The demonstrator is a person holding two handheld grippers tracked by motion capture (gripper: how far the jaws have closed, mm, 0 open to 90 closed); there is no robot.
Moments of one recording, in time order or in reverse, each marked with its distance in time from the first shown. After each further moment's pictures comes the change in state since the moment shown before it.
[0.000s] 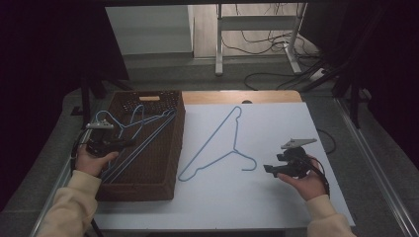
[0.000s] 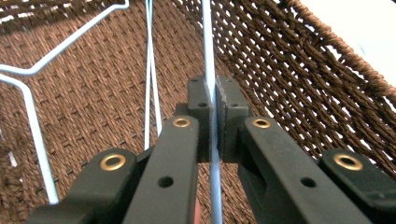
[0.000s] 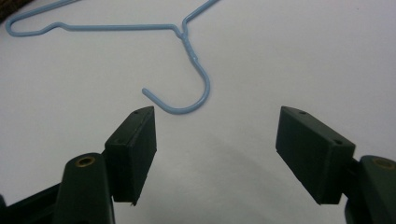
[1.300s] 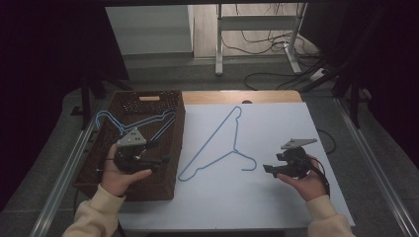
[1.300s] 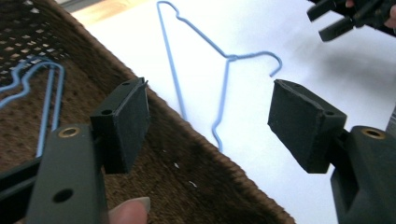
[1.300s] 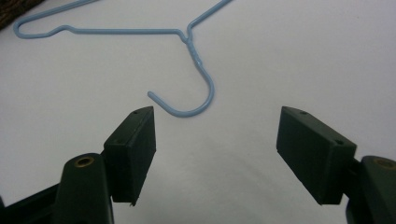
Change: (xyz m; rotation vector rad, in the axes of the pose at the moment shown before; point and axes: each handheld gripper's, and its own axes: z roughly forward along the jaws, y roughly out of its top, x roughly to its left) left arm -0.134 0.014 0.002 -0.088 -0.073 0.256; right arm 0.004 0.002 -0.004 -0.013 0.006 -0.019
